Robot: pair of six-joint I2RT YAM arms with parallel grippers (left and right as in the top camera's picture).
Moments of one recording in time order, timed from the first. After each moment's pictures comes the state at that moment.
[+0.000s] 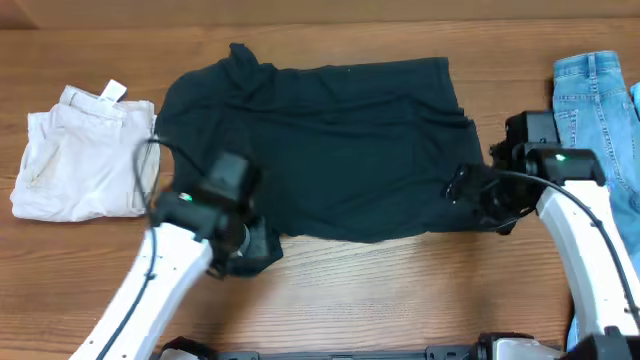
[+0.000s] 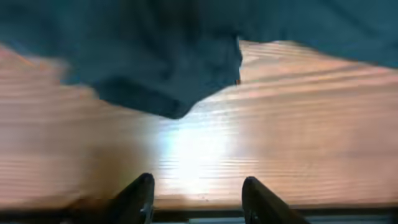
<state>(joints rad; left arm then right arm) -0.39 1.28 1.03 -1.25 0.07 -0.50 -0.03 1.41 1.10 -1.12 -0.30 0.49</state>
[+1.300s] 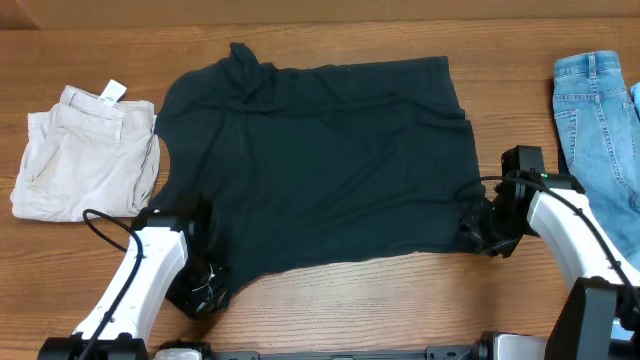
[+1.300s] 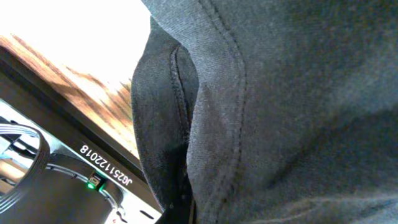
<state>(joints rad) -0.04 1.36 0.70 -1.22 0.06 -0.97 -0.12 1.51 0.84 -0.94 -0.21 0.57</state>
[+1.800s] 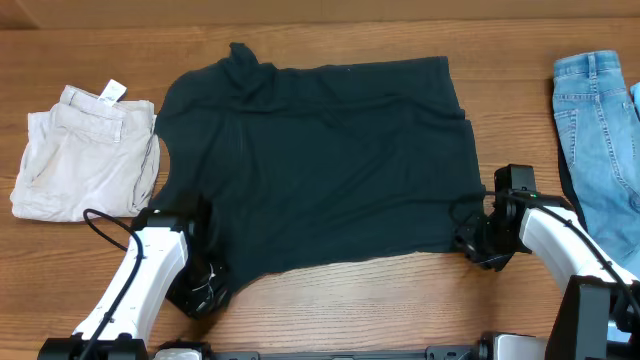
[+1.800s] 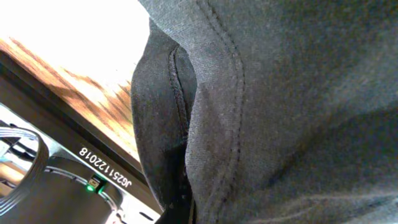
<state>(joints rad) -0.04 1.36 0.70 -1.22 0.06 -0.96 -0.12 1.51 0.70 -0.76 -0.14 0.67</state>
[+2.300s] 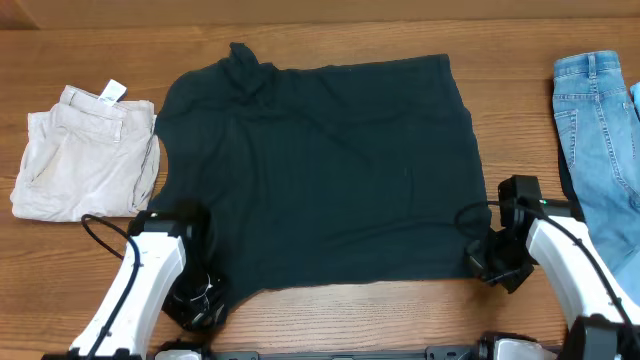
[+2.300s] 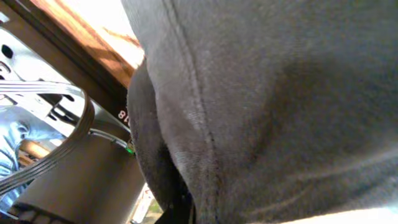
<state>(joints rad) -0.04 1.31 0.70 -1.35 0.08 -0.93 -0.12 1.37 0.71 -1.08 -0.06 0.73</state>
